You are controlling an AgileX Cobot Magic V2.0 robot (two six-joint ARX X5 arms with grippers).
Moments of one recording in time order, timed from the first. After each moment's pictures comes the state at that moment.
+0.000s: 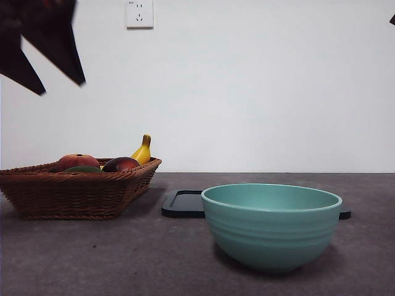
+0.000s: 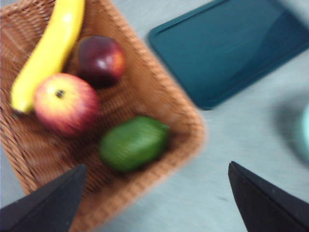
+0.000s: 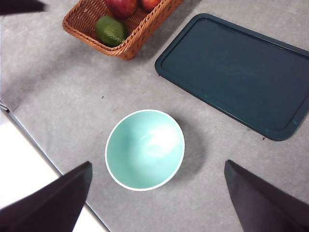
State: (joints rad) left arm -0.32 1.19 1.04 -0.66 0.16 0.20; right arm 0.26 0.84 1.02 -0.98 -0.50 -0.10
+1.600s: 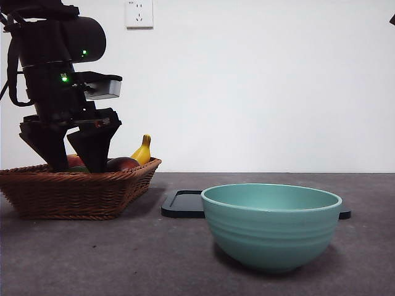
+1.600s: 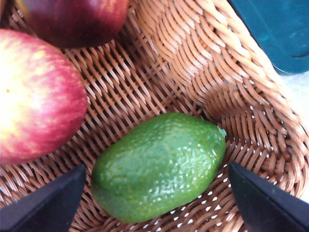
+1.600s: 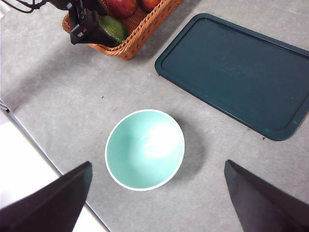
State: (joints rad) left arm -0.36 1.71 1.24 -0.70 0.04 0.26; right arm 0.26 0.84 1.02 -0.98 -0.50 -0.10
